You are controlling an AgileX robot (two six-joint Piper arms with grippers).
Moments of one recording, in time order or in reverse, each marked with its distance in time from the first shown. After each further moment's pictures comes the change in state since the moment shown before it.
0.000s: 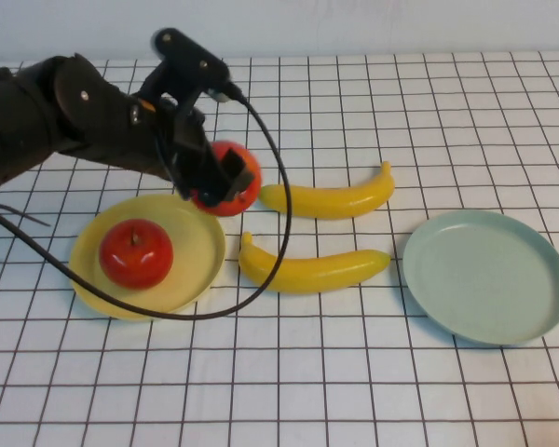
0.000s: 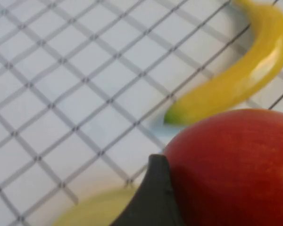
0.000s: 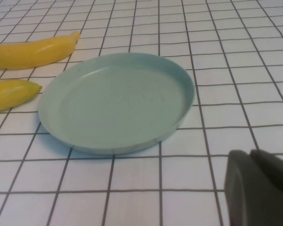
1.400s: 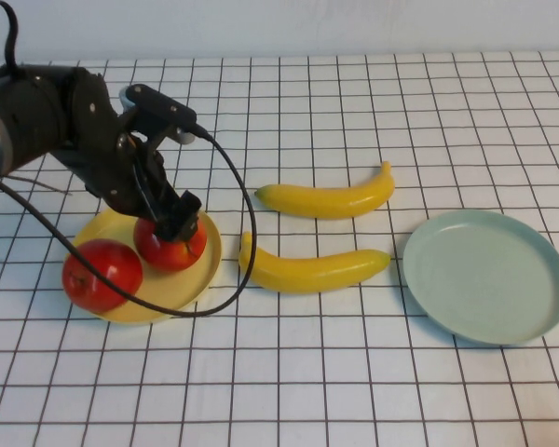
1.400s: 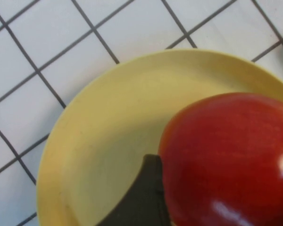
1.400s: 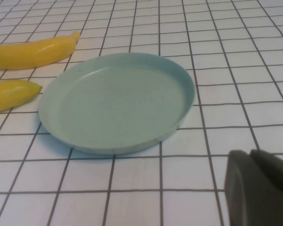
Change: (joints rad) right arm 0.000 0.000 0.000 0.002 0.000 0.000; left arm 0.062 0.114 -0.074 0.399 0.283 -0.404
